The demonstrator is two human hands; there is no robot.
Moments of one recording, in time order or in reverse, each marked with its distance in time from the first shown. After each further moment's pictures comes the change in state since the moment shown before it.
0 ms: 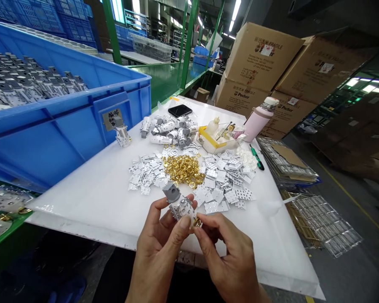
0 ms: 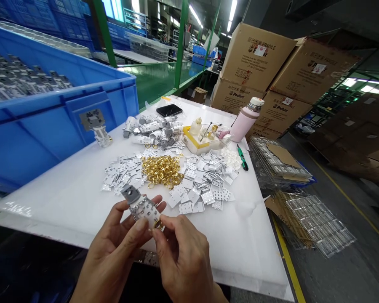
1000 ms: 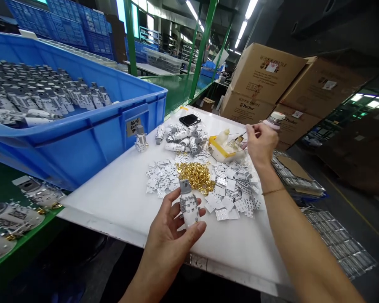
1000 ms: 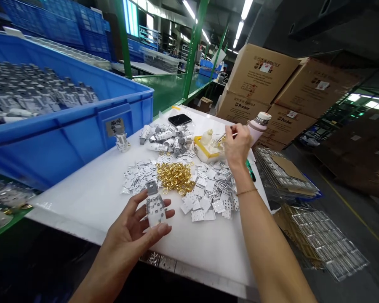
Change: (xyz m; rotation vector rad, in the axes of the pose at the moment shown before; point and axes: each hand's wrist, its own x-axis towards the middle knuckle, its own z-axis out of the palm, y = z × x) left_hand 0.014 0.017 -0.024 0.187 -0.132 0.093; right_hand 0.222 0.075 -0.058 -0.401 0.535 0.006
